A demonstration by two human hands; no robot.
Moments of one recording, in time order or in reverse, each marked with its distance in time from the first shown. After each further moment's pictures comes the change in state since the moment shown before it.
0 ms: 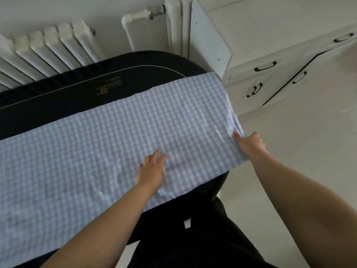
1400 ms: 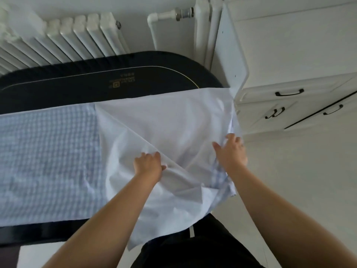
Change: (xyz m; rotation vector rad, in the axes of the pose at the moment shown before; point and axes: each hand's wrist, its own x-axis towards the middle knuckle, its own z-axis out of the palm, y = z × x) left_hand 0.037 0.073 -0.047 0.183 -0.083 -0.429; right_hand 0.002 -0.065 -0.013 -0.201 -0.081 -0.566
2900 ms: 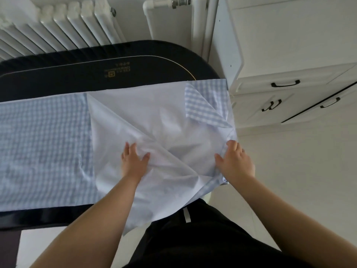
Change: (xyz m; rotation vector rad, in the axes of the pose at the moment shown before) left_hand -0.001 -0.017 0.061 -0.845 0.223 -0.286; right_hand -0.053 0.046 -0.016 -0.315 -0.005 -0.200
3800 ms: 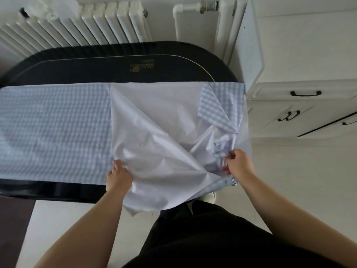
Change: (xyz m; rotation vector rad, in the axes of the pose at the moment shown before) left_hand -0.046 -0.101 -0.014 0.128 -0.060 -0.243; right_hand 0.010 0.001 0.030 0.738 -0.175 0.158
